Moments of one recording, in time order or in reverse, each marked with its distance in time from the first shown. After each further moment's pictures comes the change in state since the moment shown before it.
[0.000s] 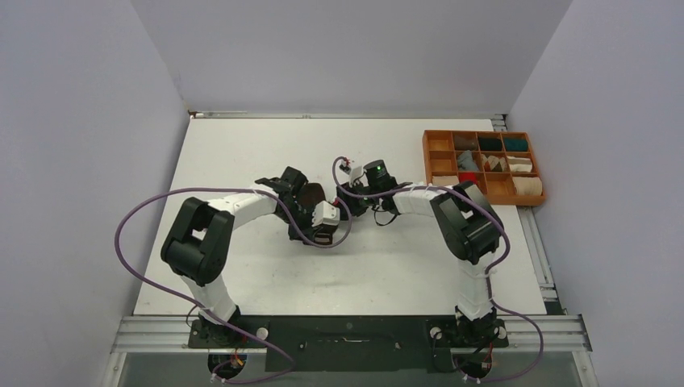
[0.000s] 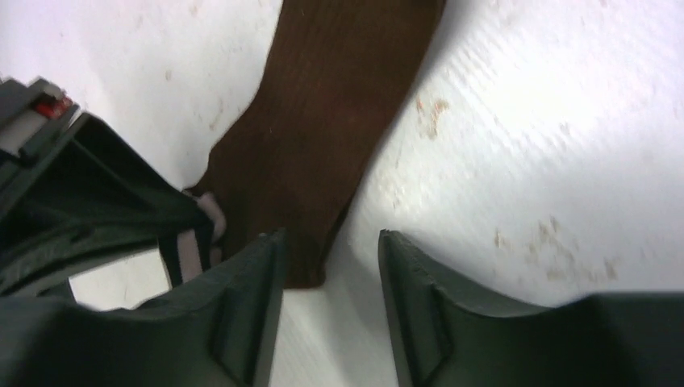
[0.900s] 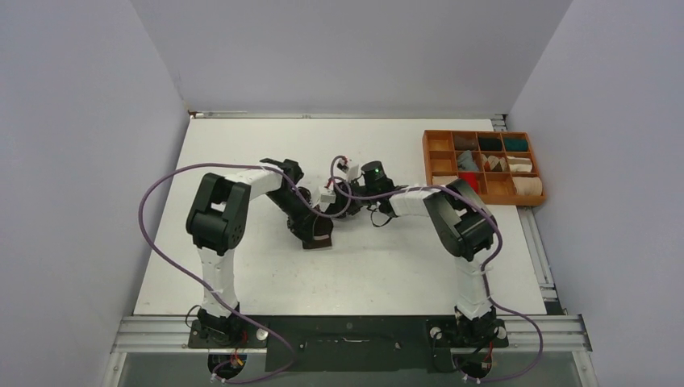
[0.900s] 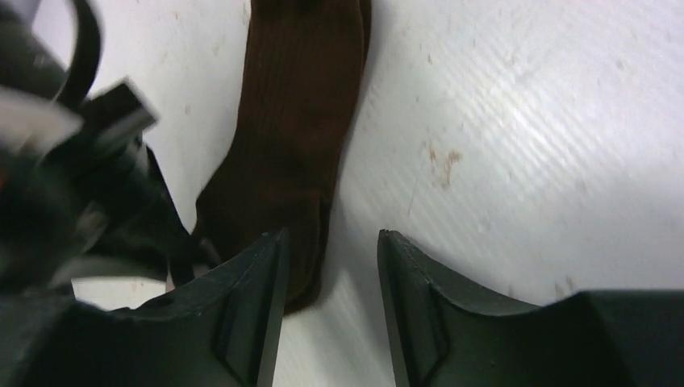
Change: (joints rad) left arm 0.099 0.272 0.270 -0.351 0.192 -0.117; right arm 0.019 0.109 0.061 0.185 -0.015 0.093
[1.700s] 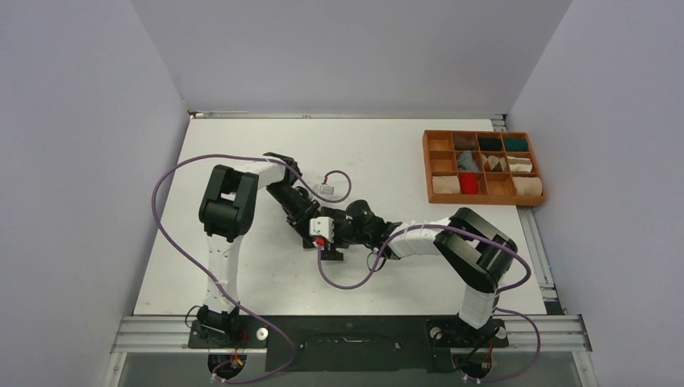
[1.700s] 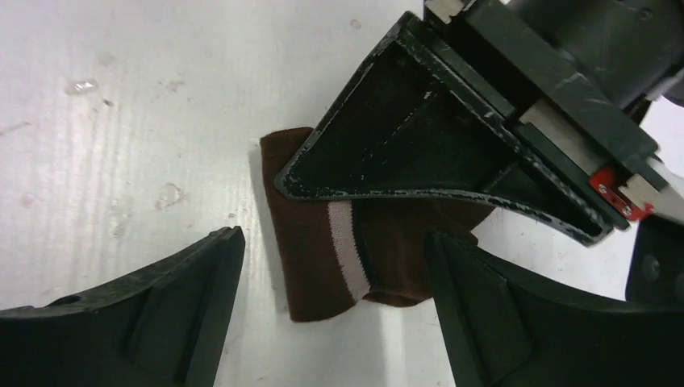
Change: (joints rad) left arm 0.049 0.212 0.205 -0.225 0.077 -0.137; right arm 0.295 -0.329 -0.404 0.183 0.200 -0.934
